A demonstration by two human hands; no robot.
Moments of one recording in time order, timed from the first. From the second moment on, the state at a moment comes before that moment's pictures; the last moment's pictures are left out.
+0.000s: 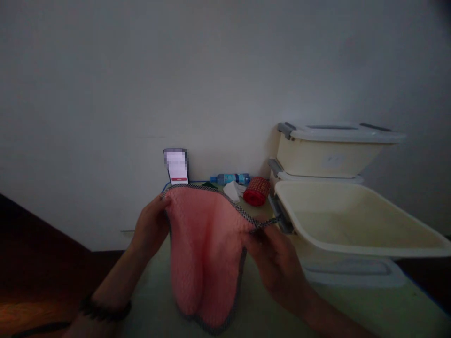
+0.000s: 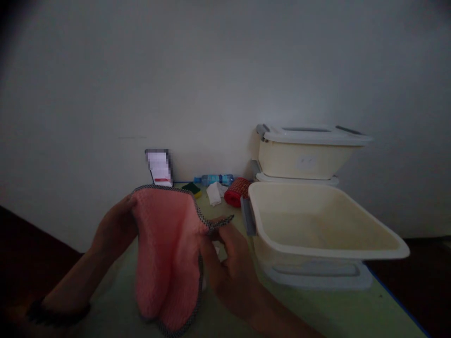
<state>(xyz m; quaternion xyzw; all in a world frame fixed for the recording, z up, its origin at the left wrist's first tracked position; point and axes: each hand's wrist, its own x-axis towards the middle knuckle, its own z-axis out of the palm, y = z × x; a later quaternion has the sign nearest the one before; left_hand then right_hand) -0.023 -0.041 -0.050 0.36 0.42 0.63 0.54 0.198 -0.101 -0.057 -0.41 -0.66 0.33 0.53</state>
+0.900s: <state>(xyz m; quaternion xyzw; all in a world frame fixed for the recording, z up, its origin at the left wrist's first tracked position) -0.039 -0.006 0.030 0.55 0.45 0.55 0.43 0.243 -0.048 0.055 -0.40 -0.57 0.38 0.61</state>
